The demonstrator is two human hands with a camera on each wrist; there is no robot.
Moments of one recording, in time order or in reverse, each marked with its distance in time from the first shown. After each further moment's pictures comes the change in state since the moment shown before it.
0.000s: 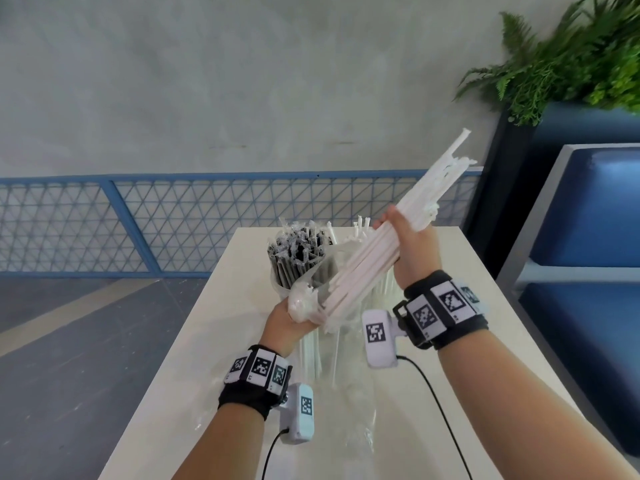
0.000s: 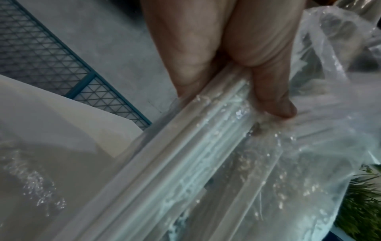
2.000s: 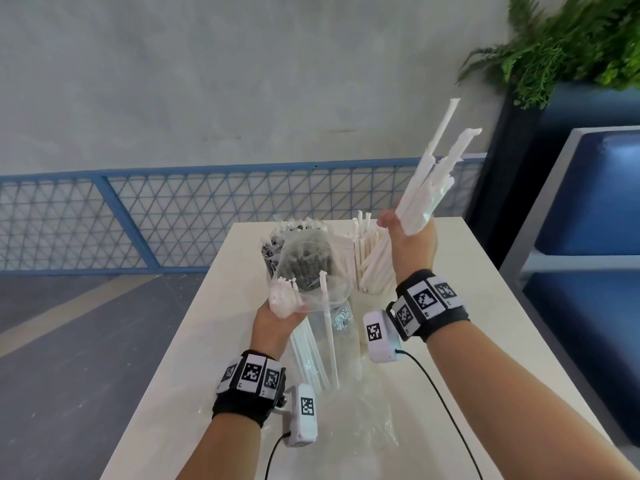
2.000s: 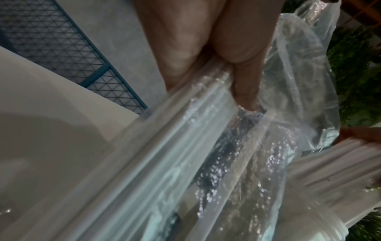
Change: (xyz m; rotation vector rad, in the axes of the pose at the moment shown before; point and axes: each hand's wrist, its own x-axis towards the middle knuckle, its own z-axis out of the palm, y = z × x) left_hand 0.012 -0.005 -0.005 -0.122 0.223 0.005; right_hand 0.042 0.044 -0.005 -0.312 0.213 -0.155
